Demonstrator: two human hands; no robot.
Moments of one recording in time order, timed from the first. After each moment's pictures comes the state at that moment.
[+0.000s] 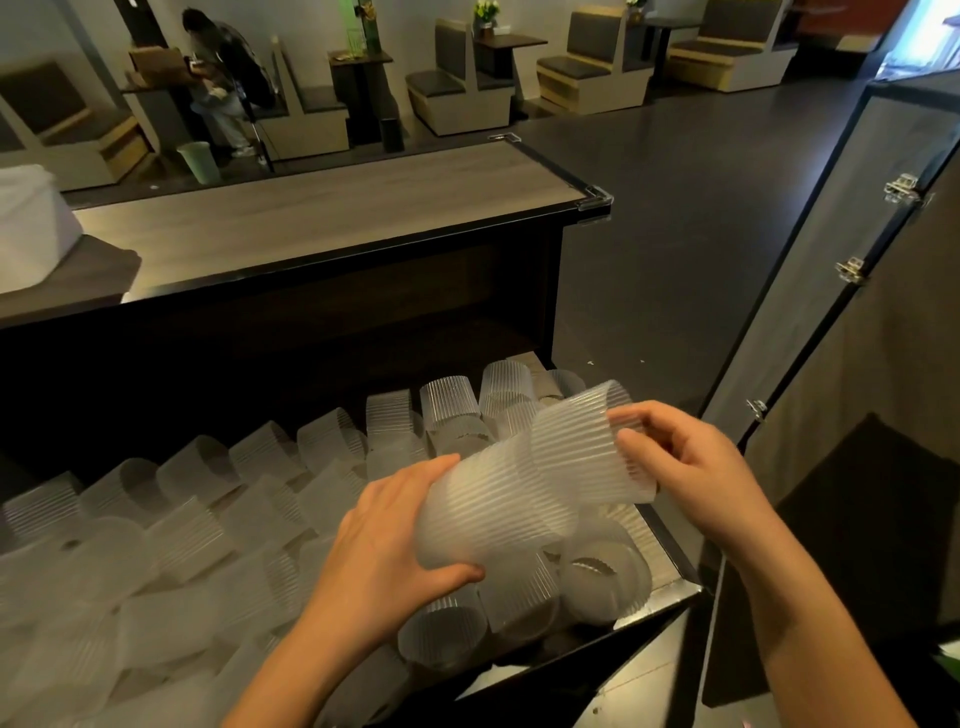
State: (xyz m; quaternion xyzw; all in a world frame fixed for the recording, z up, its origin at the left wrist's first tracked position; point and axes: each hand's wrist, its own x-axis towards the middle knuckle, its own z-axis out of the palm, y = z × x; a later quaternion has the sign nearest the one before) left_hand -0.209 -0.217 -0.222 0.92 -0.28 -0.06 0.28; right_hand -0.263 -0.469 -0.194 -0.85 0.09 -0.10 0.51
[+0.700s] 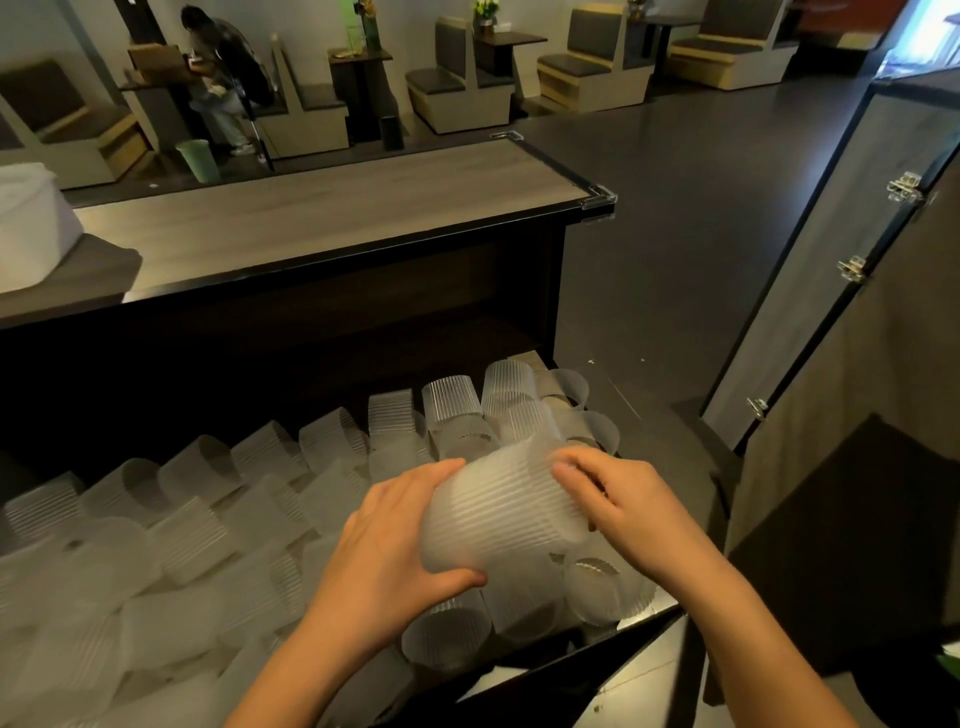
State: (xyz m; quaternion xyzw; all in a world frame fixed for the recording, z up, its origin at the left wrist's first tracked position) left_hand -0.209 -0.217 -0.219 0.92 -0.28 -0.08 0.28; right_hand -0.254 -0.436 -0.219 -0.90 0.03 -0.04 0.42
